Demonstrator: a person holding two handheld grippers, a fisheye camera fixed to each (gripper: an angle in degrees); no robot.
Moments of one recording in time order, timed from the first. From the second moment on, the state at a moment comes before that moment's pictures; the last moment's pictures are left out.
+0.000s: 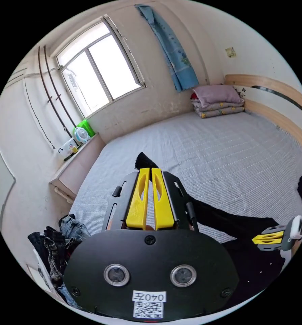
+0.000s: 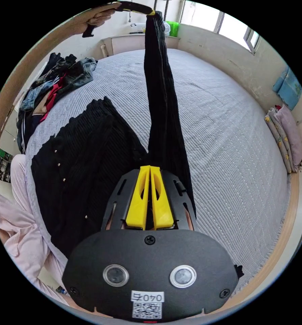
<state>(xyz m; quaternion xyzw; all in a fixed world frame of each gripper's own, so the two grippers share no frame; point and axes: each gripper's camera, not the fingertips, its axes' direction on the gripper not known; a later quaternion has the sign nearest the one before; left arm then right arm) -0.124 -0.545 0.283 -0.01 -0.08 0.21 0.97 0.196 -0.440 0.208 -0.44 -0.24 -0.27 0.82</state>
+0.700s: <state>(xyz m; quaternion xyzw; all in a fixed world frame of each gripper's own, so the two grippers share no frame) -0.189 -0.503 0.149 0.08 0.23 0.38 0.89 0.301 -0.442 0.204 -0.31 -0.31 -0.18 0.88</state>
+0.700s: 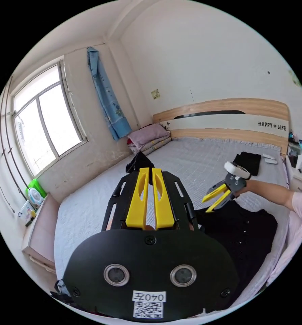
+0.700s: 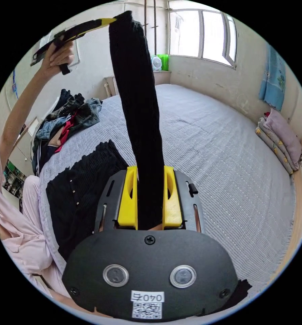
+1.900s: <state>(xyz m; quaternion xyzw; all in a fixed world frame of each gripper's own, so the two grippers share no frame) -0.186 -0.132 0.015 0.00 0.23 0.58 0.78 0.234 -0.249 0.084 -0.37 -0.24 -0.26 0.86</state>
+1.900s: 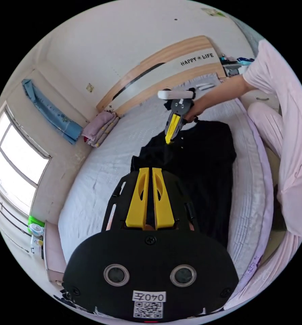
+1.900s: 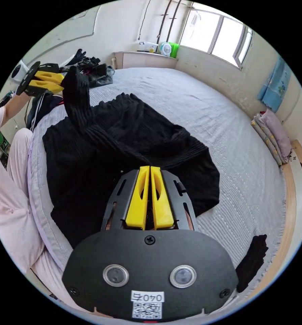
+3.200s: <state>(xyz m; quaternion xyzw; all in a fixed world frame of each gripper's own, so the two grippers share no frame) -0.161 -0.030 -0.045 -0.11 0.19 0.52 0.83 0.047 -0.310 0.057 -0.54 -0.35 -0.41 0.65</state>
